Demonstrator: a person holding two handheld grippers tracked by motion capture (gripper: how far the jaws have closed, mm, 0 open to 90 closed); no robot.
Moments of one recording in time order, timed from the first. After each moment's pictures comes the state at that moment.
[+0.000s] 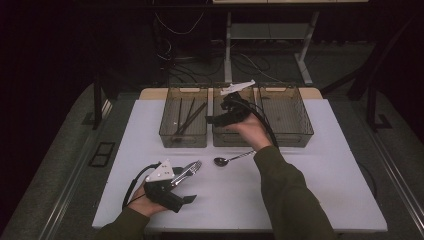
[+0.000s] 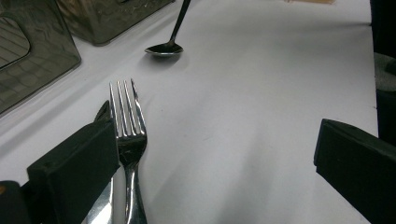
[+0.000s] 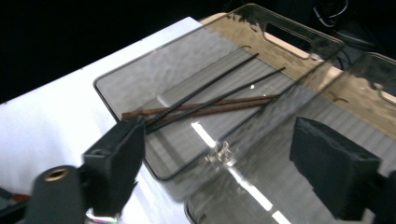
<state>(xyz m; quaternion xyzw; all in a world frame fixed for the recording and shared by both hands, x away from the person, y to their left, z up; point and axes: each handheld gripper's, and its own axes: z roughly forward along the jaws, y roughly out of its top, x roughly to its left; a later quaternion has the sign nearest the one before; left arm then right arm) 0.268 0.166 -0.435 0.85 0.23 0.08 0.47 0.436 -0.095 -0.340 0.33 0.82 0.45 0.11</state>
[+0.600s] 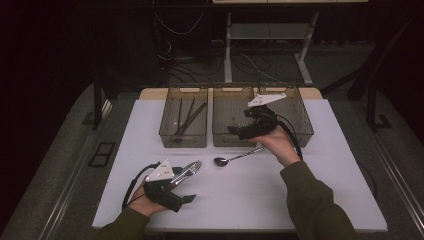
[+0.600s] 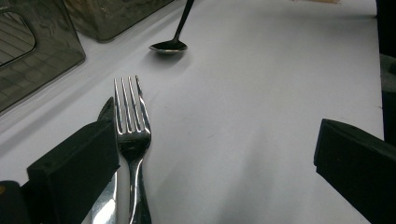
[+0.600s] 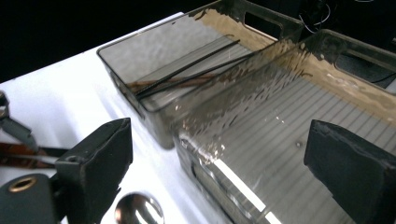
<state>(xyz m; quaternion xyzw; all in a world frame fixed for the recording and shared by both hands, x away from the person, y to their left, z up) 0.269 0.167 -0.437 0.85 0.23 0.08 0.47 0.397 -0.160 -0.349 0.33 0.81 0.46 0.12</state>
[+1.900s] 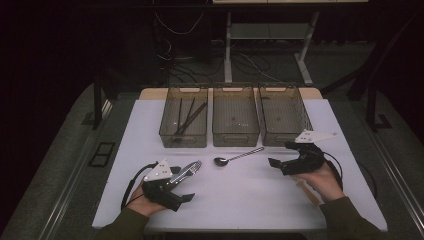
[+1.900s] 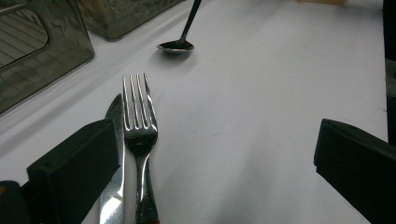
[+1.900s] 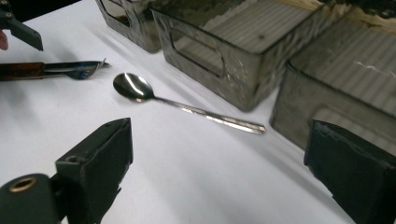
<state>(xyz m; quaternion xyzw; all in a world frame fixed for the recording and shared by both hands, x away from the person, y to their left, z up) 0.268 0.171 -0.436 0.85 0.24 0.08 0.47 0.312 -0.267 -0.394 0.38 0.80 0.45 0.12</state>
